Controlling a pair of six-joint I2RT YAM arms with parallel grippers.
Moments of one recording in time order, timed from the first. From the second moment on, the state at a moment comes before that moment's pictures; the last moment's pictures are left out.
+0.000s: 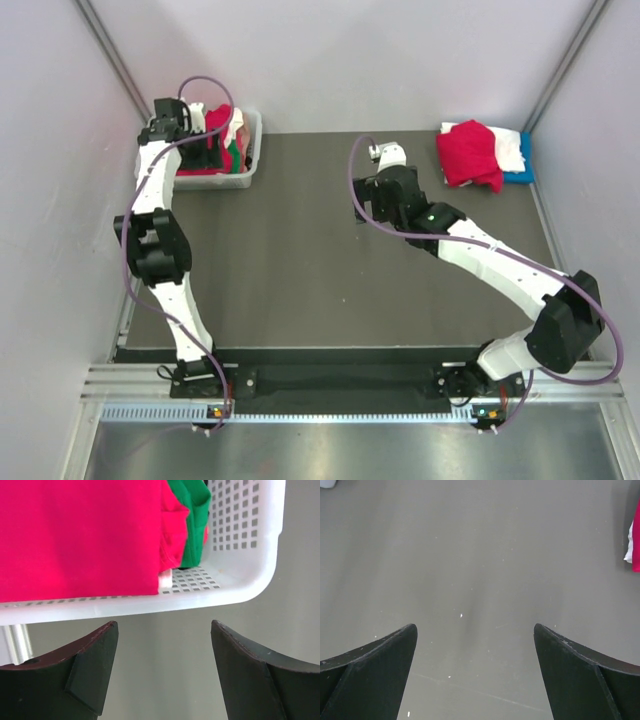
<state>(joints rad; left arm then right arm) 0.14 2.07 2.01 -0.81 0.19 0.08 0.71 1.43 1.22 -0.33 0.40 0.21</state>
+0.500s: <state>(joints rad) 0.11 2.37 2.41 -0.84 0.09 0.11 0.71 1.43 1.22 -0.34 0.38 0.23</state>
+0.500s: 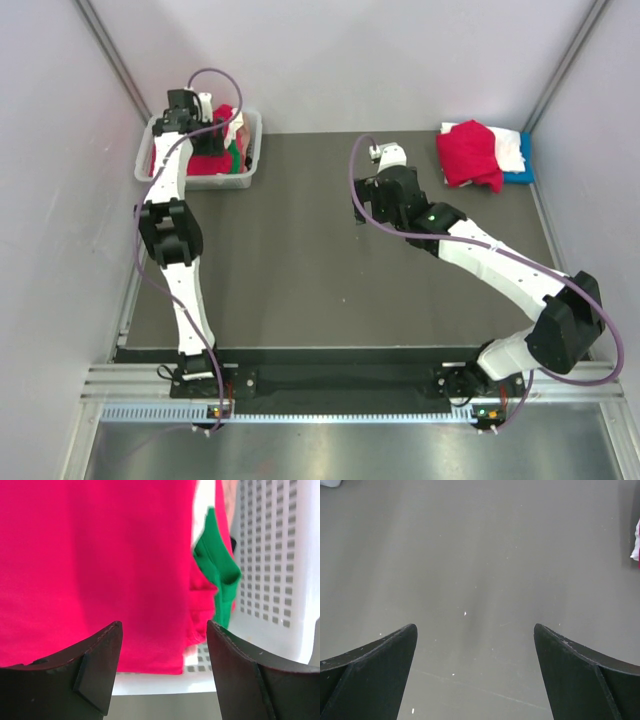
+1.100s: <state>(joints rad) 0.10 2.32 2.30 -0.84 0.06 0.13 0.71 1.41 1.23 -0.35 0.34 0.24</state>
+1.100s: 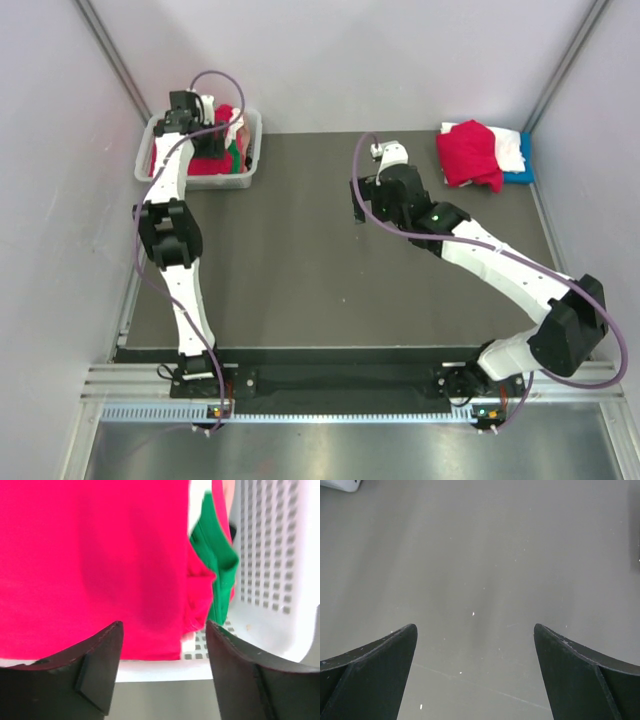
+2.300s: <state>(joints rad) 0.07 2.31 2.20 -0.81 -0.05 0.18 0.71 1.36 1.21 -0.34 0.32 0.26</state>
